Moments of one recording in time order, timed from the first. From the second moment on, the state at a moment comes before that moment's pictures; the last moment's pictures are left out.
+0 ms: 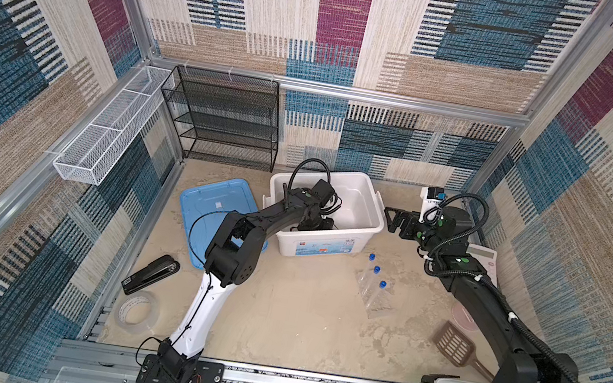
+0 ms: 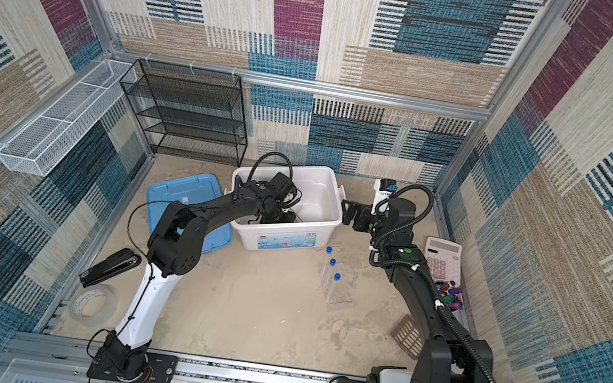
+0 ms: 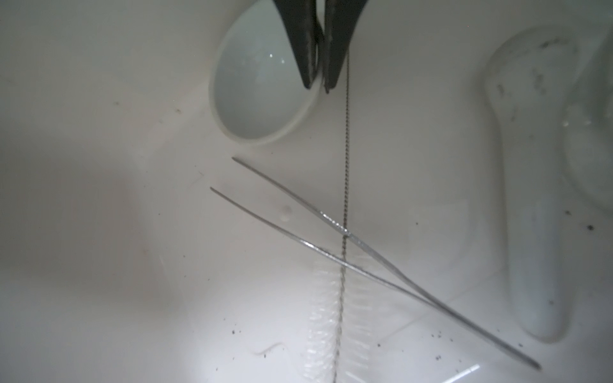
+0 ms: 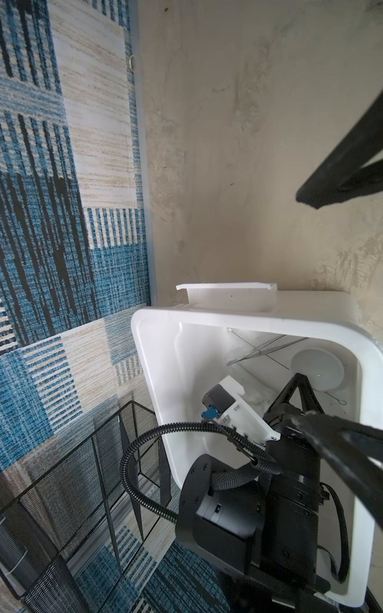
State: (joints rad) left arm -0.56 2.32 1.95 -0.78 0.19 -0.29; right arm 0.12 1.33 0.94 0.01 -0.28 0.26
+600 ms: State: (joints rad) left arm -0.56 2.32 1.95 -0.78 0.19 -0.29; right arm 0.12 1.32 0.94 0.01 -0.29 0.26
